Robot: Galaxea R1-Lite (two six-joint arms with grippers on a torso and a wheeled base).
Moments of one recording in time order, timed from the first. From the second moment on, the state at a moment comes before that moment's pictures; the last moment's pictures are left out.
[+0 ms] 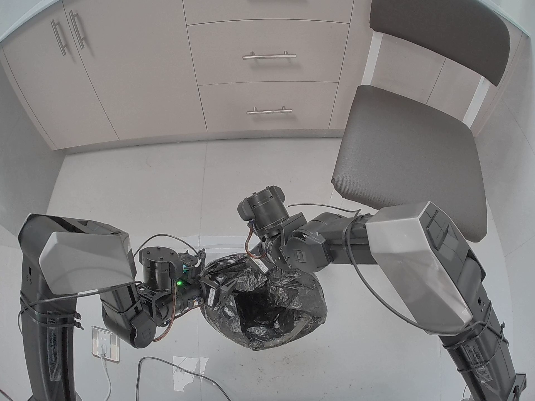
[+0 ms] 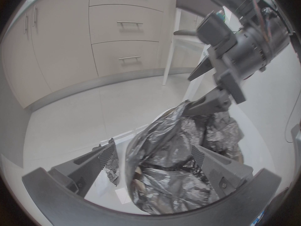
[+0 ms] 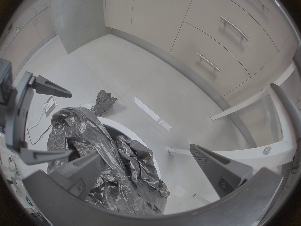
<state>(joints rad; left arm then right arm) -0.39 2.38 -0.62 -1.35 -0.07 0.12 0.75 2.59 -2.00 0.13 -0.46 -0.26</state>
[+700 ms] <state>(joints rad) -0.35 2.49 -0.79 -1.36 0.07 0.07 0.72 2.62 -2.00 0.02 -0.46 -0.25</state>
